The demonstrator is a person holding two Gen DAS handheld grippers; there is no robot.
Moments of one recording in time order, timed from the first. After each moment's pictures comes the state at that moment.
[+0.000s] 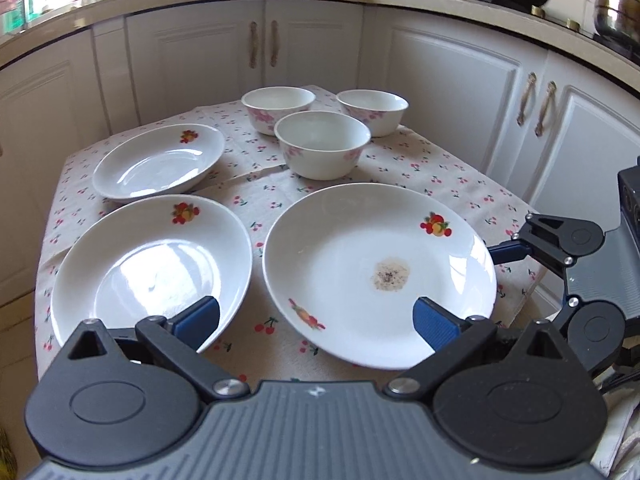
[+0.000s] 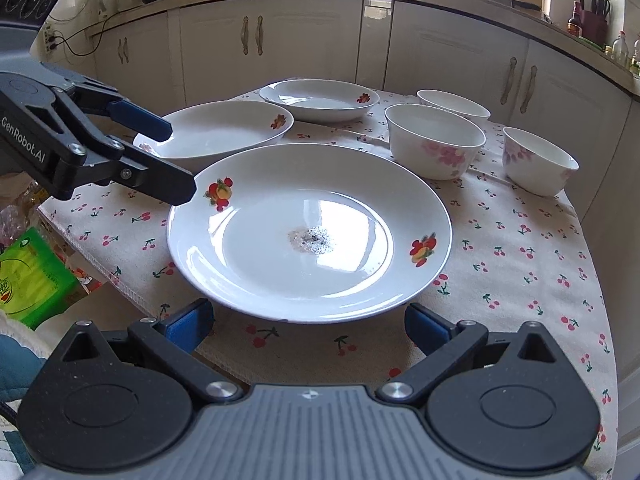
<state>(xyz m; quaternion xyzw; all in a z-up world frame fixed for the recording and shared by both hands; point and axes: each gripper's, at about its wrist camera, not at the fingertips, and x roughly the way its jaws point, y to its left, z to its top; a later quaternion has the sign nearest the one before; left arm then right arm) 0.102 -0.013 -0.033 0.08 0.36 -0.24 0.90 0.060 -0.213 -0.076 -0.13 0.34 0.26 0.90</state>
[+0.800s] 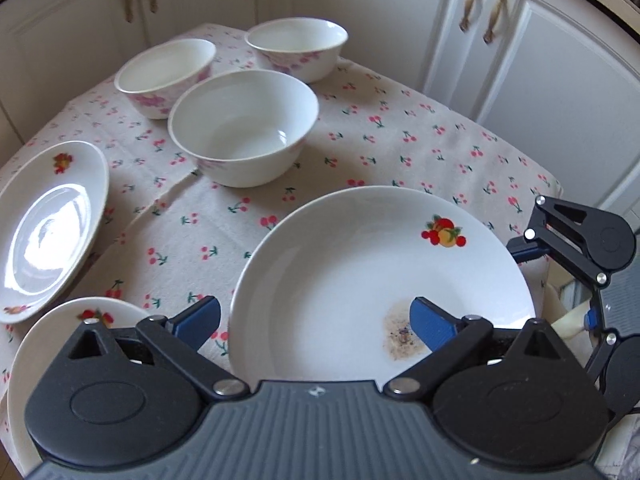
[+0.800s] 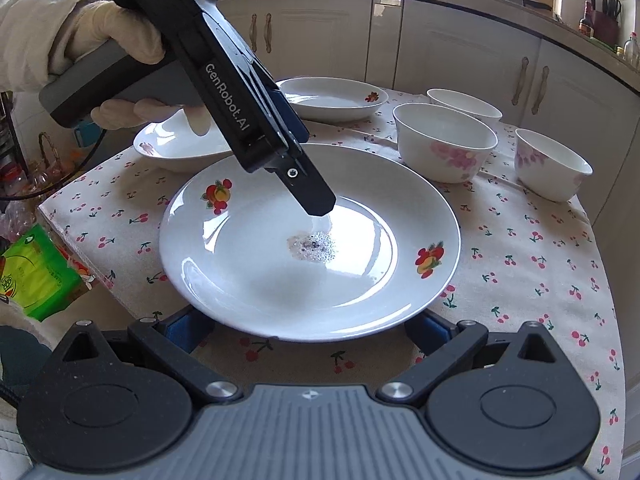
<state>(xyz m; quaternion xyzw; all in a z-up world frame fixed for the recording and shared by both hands) 0.220 -0.075 -0.048 0.19 0.47 -0.37 0.78 0.073 -0.212 -0.079 -0.13 0.34 0.27 0.89</state>
